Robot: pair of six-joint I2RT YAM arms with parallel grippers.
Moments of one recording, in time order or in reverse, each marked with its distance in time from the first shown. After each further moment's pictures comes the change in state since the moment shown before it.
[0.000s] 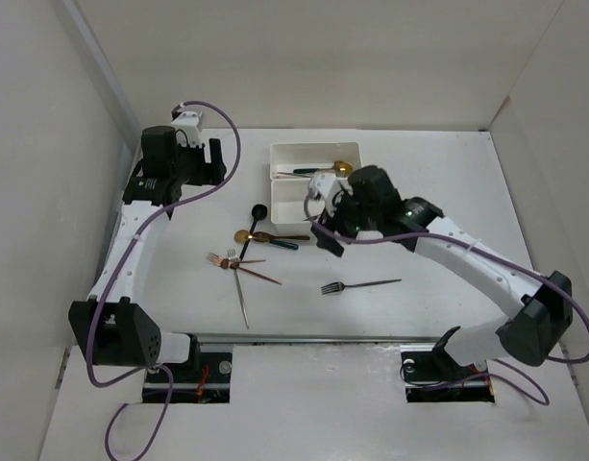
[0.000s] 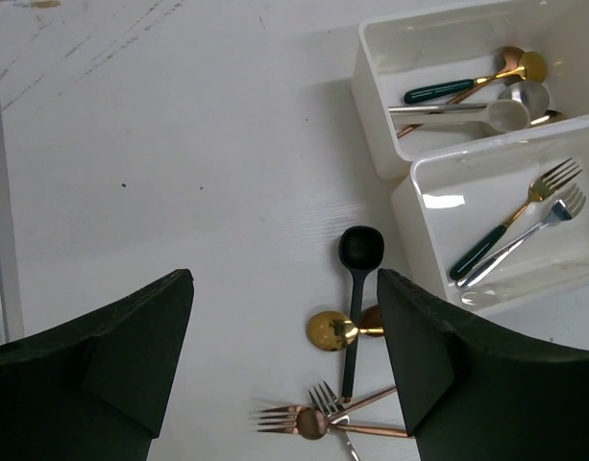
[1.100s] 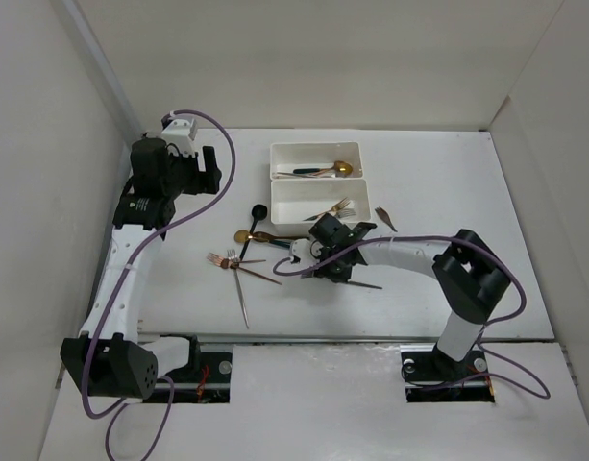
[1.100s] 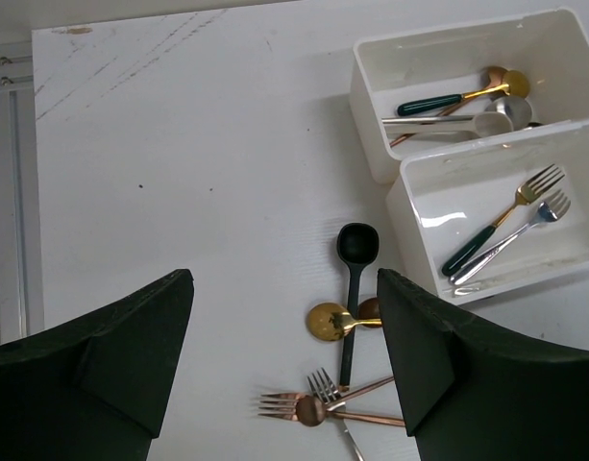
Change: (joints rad) left arm 0.000 -0.169 -0.092 0.008 -0.017 -0.006; right arm 0.115 0.363 -0.201 -0.051 0.146 -0.258
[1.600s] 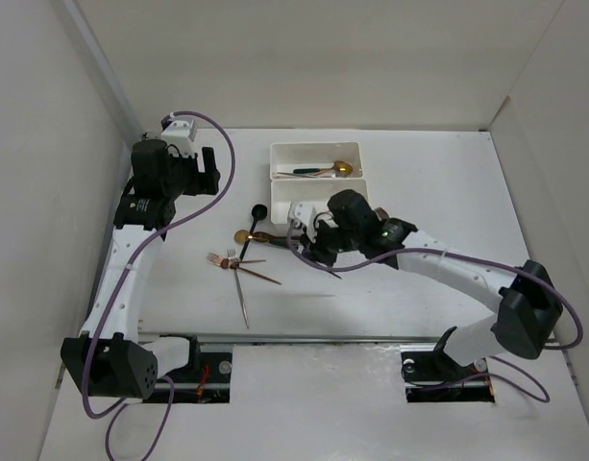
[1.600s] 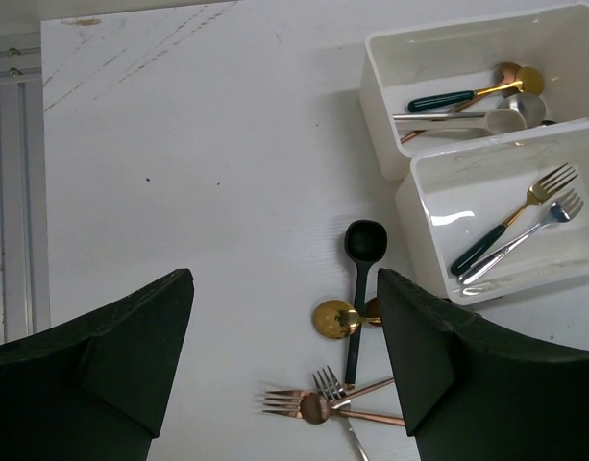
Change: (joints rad) left arm 0.000 -0.002 -0.014 0.000 -0.020 0.002; right arm 0.018 -0.277 0.006 0.183 -0.264 0.146
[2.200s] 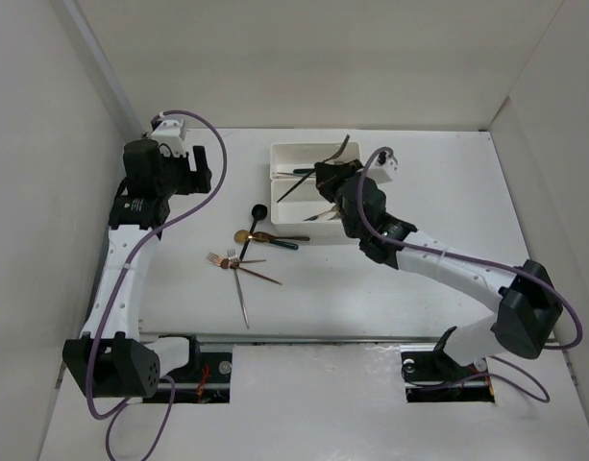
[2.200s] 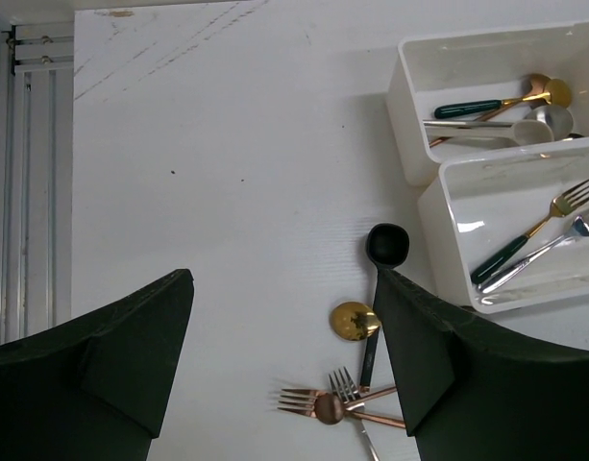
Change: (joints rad) left arm 0.051 0.000 0.000 0.000 -0.002 -0.002; right arm -0.002 -0.045 -0.001 0.751 0.969 1.328
